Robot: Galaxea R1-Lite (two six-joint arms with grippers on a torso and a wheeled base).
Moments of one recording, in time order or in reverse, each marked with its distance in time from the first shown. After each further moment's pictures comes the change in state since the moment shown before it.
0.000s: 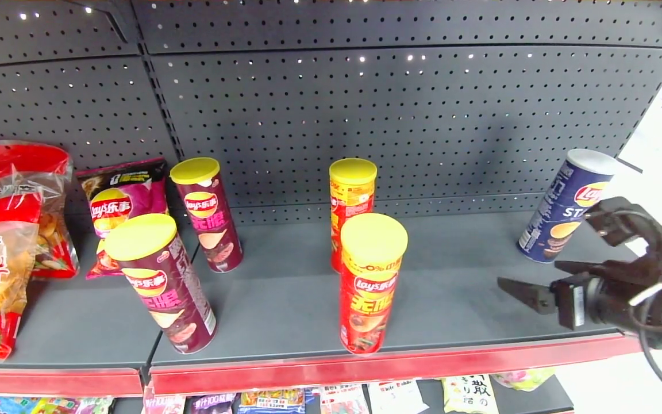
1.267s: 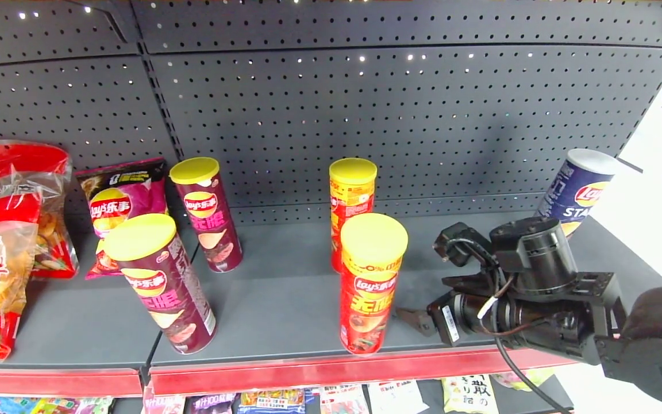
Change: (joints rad) left arm 0.001 0.000 0.000 -0.001 -0.009 0.004; right arm 0.304 0.362 -0.148 -0.073 -0.051 0.026
